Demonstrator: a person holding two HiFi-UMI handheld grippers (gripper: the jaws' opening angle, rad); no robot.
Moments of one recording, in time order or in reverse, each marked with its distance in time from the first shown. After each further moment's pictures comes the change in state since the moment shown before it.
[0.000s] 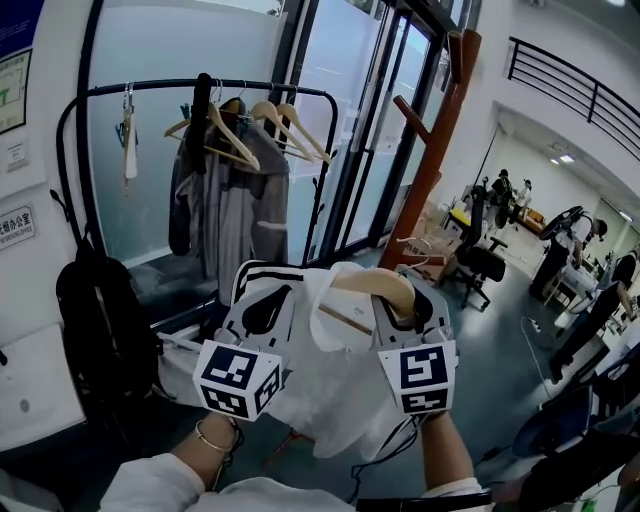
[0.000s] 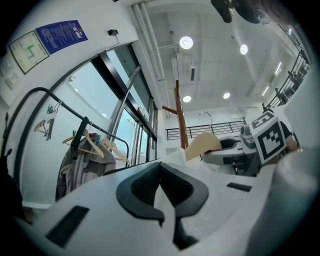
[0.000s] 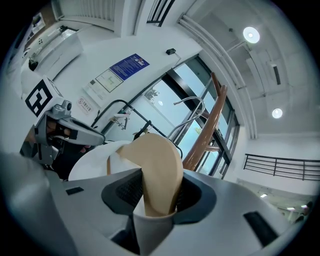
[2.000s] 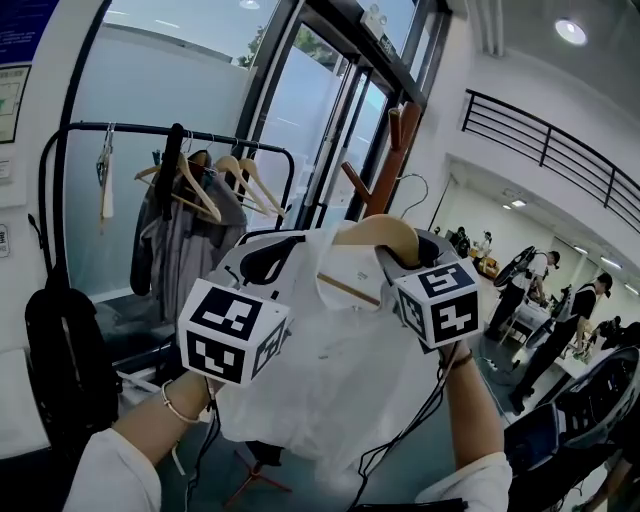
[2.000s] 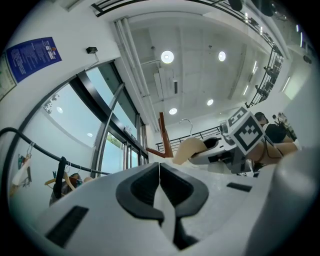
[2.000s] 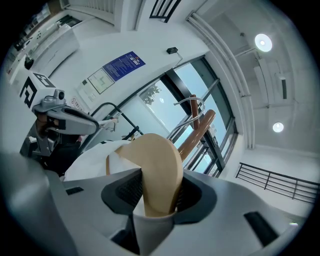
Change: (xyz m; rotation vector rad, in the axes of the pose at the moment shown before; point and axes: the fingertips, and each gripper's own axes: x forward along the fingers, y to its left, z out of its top) left arm 0.034 -0.047 0.167 0.156 -0.166 -0.101; right arm -0.006 -0.124 0.113 -0.077 0.057 -0.031
